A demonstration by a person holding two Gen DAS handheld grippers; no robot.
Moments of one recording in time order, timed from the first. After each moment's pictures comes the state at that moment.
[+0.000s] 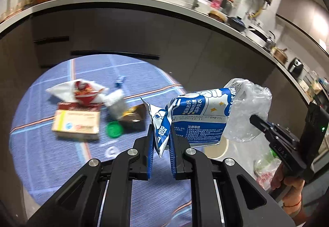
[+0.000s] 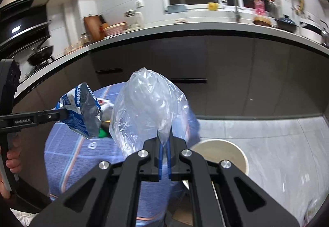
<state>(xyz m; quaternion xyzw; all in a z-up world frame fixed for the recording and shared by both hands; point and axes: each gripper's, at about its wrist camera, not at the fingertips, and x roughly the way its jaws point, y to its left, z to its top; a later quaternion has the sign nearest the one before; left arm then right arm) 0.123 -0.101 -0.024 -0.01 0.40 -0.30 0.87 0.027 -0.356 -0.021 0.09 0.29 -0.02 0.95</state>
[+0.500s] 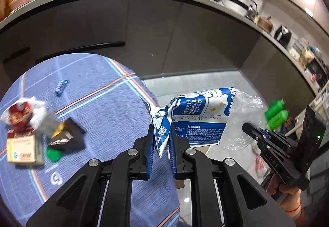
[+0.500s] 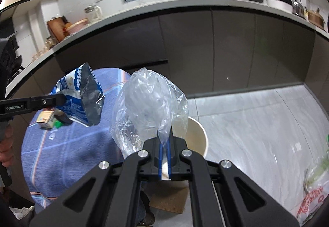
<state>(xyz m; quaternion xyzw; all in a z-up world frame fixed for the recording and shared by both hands) 0.139 -0.244 -0.066 0.08 0.43 -0.36 0.82 -0.005 -0.441 -0.089 0.14 0.34 -0.11 0.92</state>
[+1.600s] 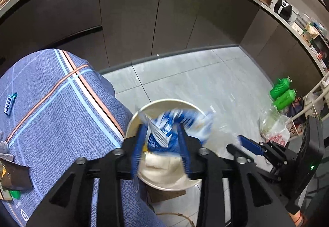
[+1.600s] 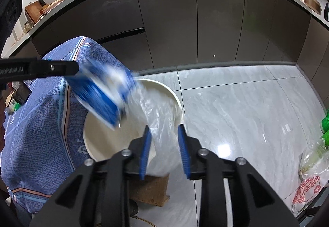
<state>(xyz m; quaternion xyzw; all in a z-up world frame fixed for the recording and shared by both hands) 0.178 -0.360 -0.151 0.14 0.47 -0.37 0.79 0.039 -0.473 -0.184 0.14 0.42 -0.15 0.89</state>
